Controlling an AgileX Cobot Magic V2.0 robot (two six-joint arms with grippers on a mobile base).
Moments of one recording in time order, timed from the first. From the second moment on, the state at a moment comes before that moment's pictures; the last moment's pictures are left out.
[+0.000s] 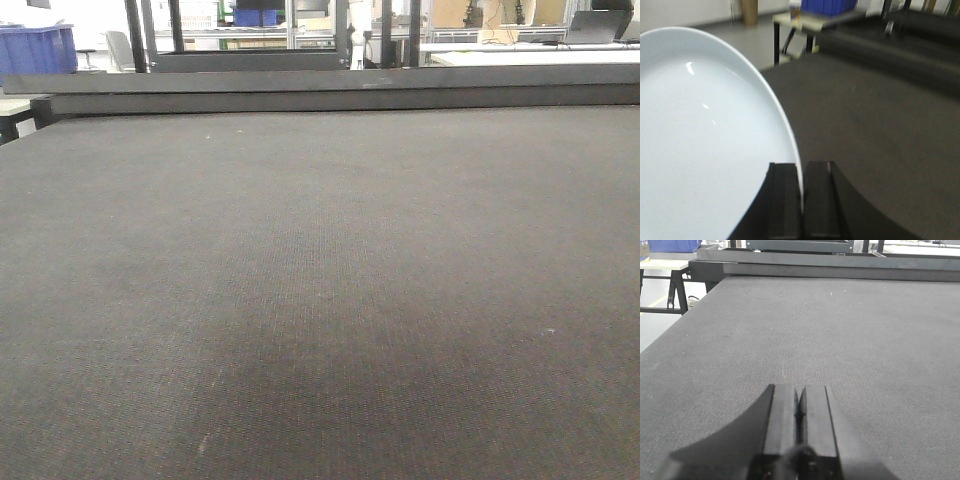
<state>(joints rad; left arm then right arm) -0.09 -0.02 0.03 -0.04 0.12 0.03 0.52 0.47 -0.75 0.42 0.50 -0.39</state>
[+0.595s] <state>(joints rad) -0.09 -0.02 0.03 -0.04 0.12 0.03 0.52 0.13 -0.56 0.43 0.32 -0.37</state>
